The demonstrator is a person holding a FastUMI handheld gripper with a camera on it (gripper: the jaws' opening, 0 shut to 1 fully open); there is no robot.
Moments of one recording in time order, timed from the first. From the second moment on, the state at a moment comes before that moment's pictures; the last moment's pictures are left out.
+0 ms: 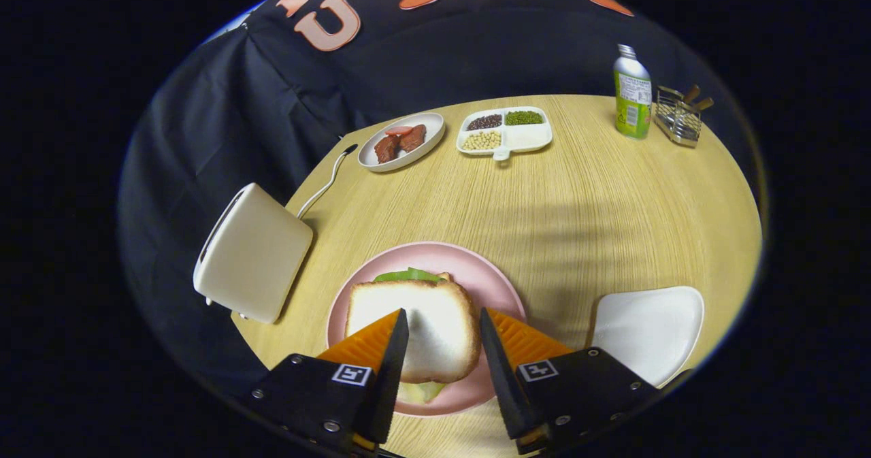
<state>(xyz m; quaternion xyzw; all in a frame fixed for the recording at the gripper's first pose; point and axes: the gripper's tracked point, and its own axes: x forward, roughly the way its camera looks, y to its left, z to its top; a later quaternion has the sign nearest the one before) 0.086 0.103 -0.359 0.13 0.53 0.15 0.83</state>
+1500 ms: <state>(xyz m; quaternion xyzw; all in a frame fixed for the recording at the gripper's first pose) 0.029 0.022 0.000 -0.04 0.00 0.03 1.00</state>
